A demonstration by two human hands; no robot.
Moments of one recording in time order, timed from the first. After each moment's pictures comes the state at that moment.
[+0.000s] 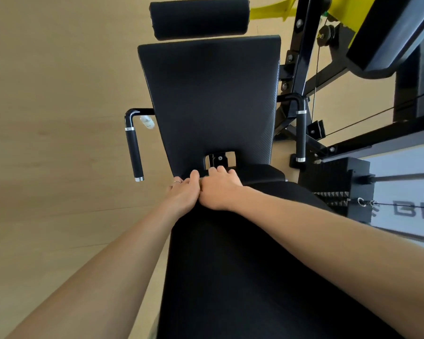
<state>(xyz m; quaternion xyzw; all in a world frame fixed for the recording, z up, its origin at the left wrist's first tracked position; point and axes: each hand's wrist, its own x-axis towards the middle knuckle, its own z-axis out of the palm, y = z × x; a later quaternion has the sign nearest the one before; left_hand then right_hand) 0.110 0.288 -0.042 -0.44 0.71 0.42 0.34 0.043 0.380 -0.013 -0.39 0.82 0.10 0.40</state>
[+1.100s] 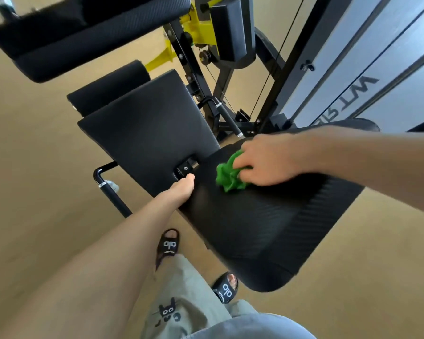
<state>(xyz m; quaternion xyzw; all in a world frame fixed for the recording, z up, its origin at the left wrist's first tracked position) 0.136 0.303 0.032 -0.23 0.80 0.36 0.42 0.141 0.485 0.242 -0.25 0.88 0.11 0.39</state>
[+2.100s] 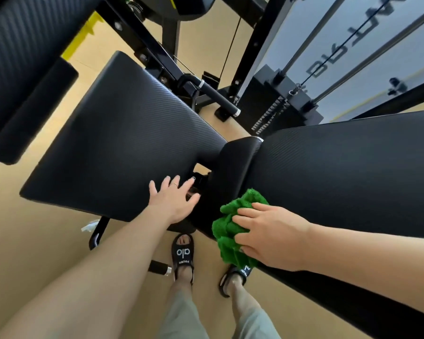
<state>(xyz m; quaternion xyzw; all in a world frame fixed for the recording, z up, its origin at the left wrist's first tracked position) -0.041 0.186 -0.109 0.30 0.86 0.01 0.41 0.112 0.357 0.054 -0.17 0.90 -0.02 0.39</state>
